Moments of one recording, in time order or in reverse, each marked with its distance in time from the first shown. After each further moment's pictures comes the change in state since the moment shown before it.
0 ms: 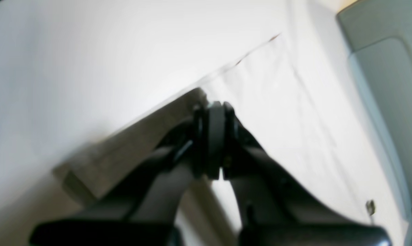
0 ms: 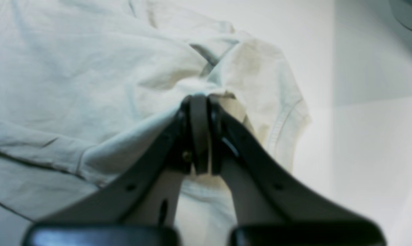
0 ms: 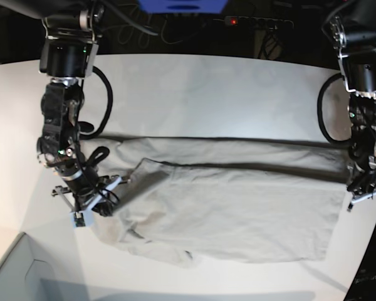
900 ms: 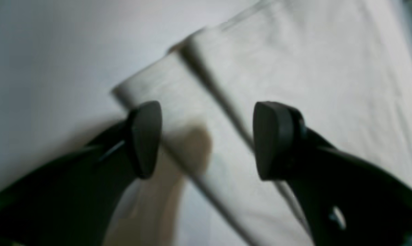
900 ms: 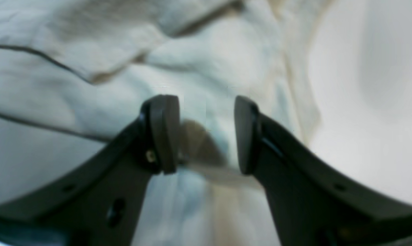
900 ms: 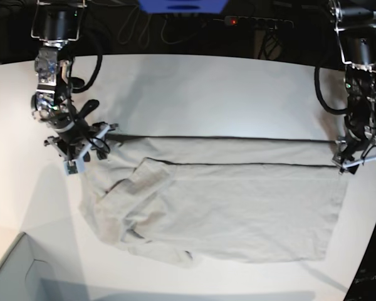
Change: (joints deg) left arm 9.7 0.4 -2.3 2.9 0.1 0.1 7.4; right arm -12.5 3.8 1.6 0.3 0.2 0.0 -1.1
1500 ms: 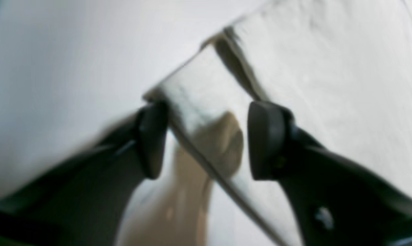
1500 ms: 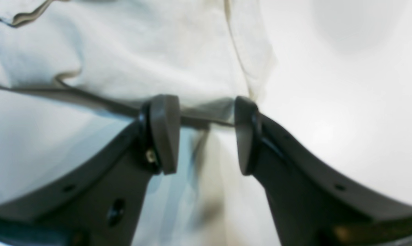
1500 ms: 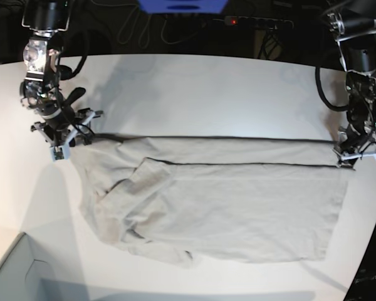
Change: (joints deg) left arm -4.4 0.3 -4.2 -12.9 11.0 -12.2 -0.2; right arm -3.6 2.8 2.4 0.0 0.0 0.0 0.1
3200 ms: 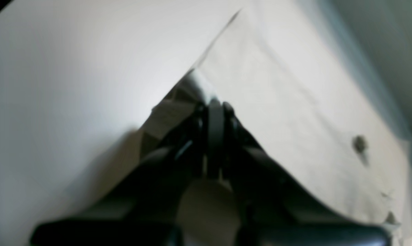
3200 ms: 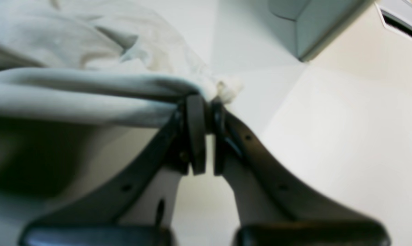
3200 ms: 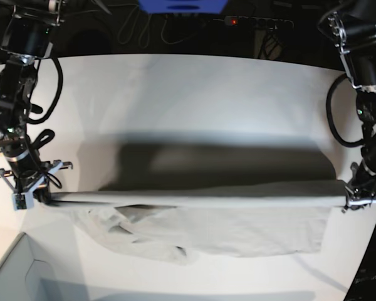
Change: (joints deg) left arm -3.0 -0.2 -0.9 20.2 -0.5 -0.6 10.9; right arm 8.2 3.6 4.8 10.5 0.7 0.0 -1.7
